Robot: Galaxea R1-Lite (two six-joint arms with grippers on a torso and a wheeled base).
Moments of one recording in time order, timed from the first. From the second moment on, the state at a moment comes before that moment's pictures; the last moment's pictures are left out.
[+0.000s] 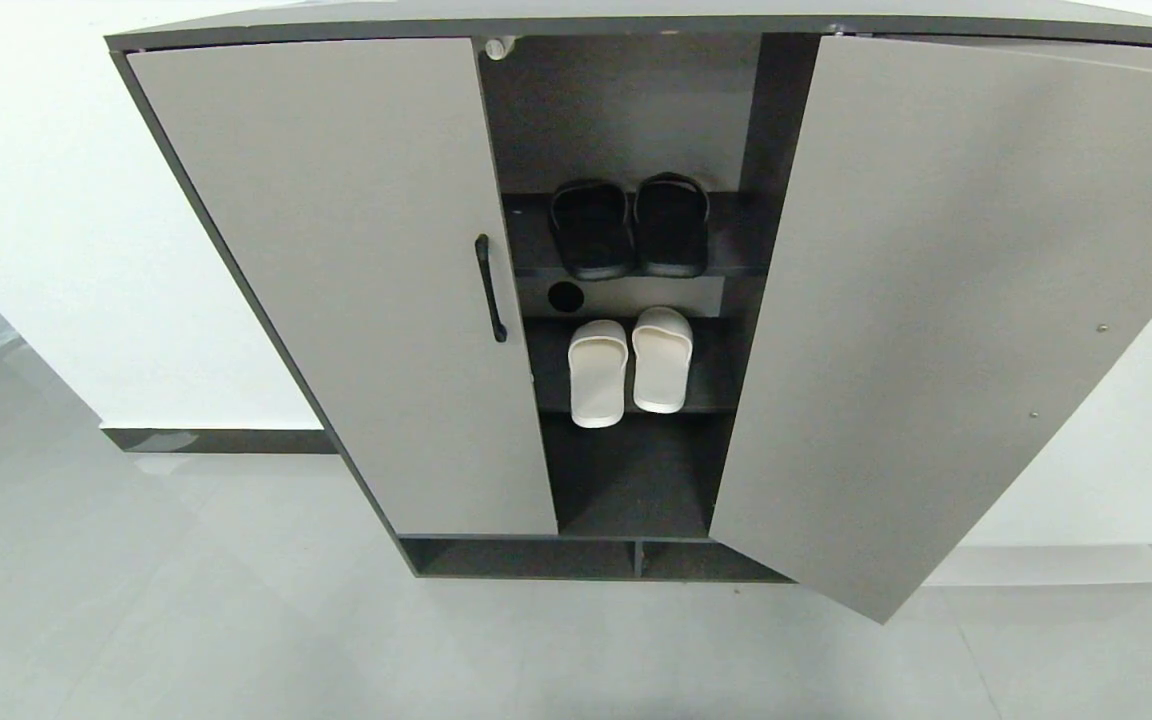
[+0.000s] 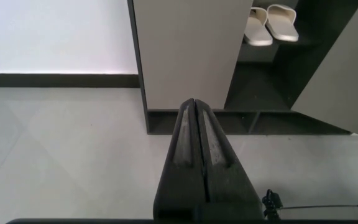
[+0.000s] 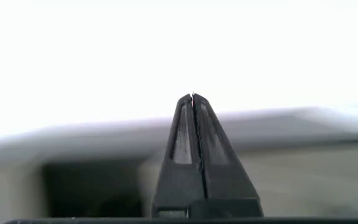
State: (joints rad) left arm 0.00 0.00 0.00 0.01 -0.01 -0.01; right arm 0.50 1.38 -0.92 -1.46 -0.31 -0.24
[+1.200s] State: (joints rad) left arm 0.00 0.00 0.00 0.01 -0.01 -0.01; right arm -0.57 1.63 -0.76 -1.26 0.65 0.08
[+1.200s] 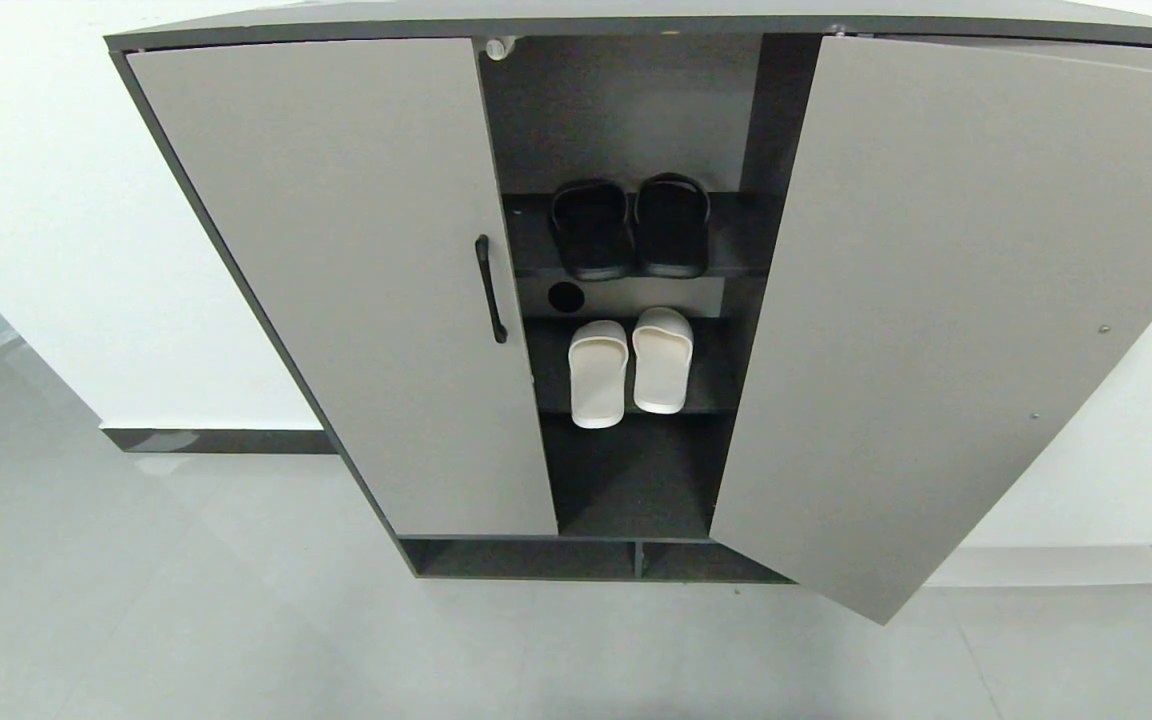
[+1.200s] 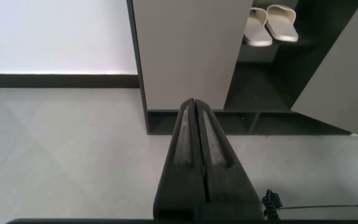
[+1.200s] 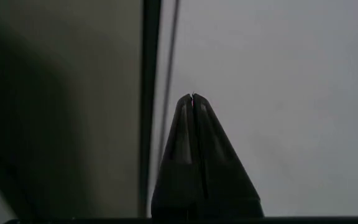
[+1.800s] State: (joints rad) left arm 0.00 0.00 0.00 0.01 -0.01 -0.01; right arm -0.44 1.86 -0.81 -1.33 0.92 0.09
